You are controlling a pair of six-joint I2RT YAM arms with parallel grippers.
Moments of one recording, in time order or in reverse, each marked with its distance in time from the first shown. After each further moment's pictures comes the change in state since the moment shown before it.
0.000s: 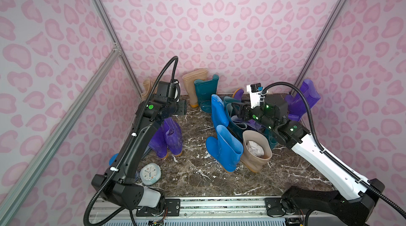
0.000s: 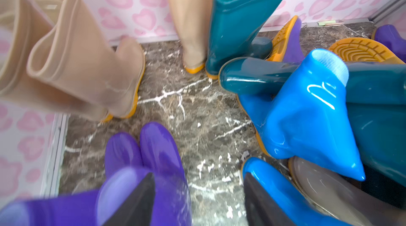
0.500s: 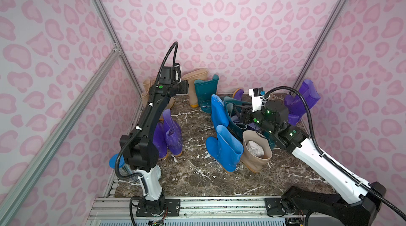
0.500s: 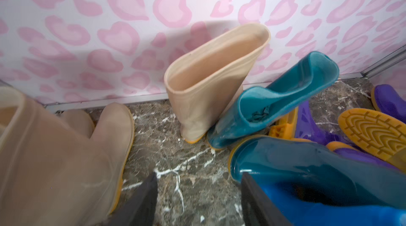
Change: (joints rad) left arm 0.150 0.451 0.314 0.295 0.181 0.045; right arm -0.019 -0.038 -0.100 0.082 0.002 0.060
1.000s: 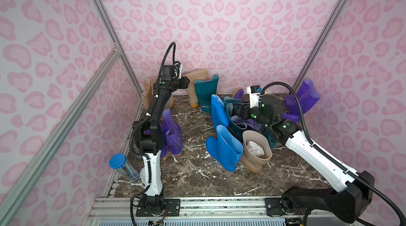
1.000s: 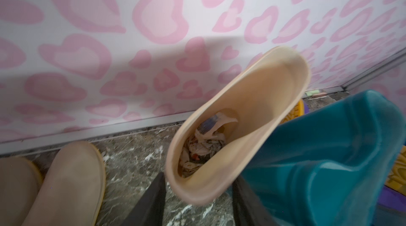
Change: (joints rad) left arm 0.070 0.303 0.258 0.100 0.233 -0.002; right arm -0.069 0.118 0.044 -0.013 -0.032 -0.011
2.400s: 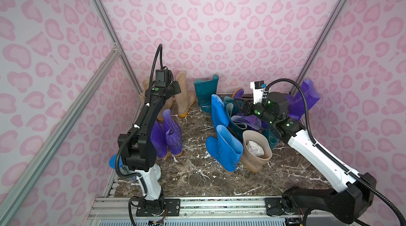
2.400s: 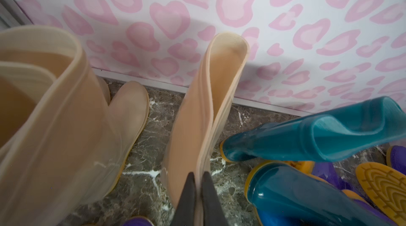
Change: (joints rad) left arm 0.000 -0.389 -0.438 -0.034 -0.316 -0.222; right arm -0.048 -0.024 0.000 0.093 -0.127 0.000
